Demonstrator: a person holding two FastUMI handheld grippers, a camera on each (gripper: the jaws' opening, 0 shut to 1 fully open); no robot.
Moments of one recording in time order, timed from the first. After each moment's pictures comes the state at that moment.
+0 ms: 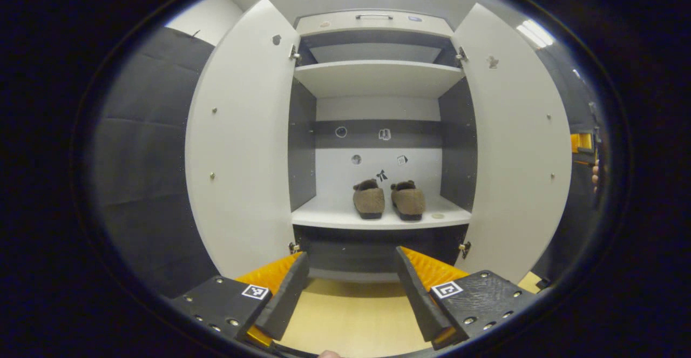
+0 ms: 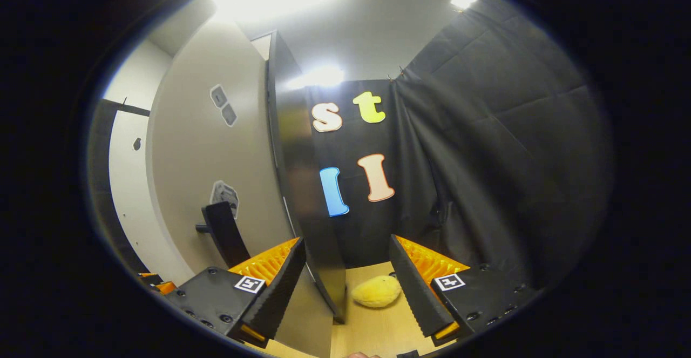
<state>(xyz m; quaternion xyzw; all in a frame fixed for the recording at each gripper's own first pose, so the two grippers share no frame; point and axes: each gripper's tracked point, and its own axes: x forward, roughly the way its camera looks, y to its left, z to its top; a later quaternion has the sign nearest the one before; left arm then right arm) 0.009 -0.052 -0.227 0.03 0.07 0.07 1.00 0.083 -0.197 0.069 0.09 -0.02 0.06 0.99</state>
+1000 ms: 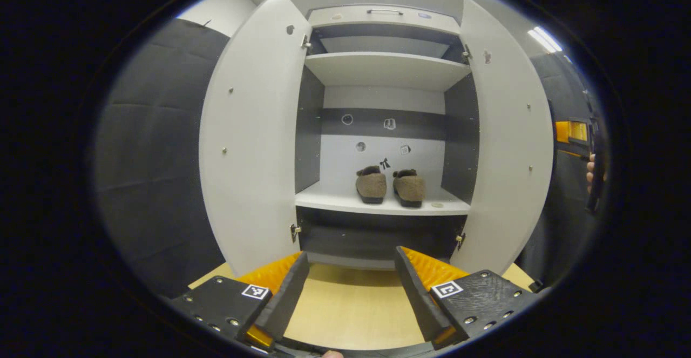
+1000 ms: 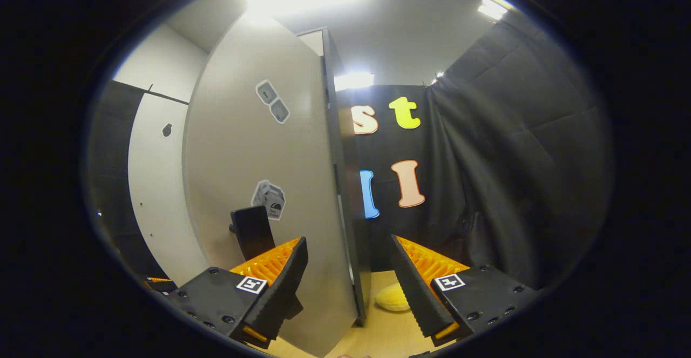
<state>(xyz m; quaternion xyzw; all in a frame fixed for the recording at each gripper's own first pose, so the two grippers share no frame) -0.017 -0.046 -0.240 -0.02 0.09 0.08 0.99 0.074 -0.111 0.077 0.05 -0.03 0.12 0.99</state>
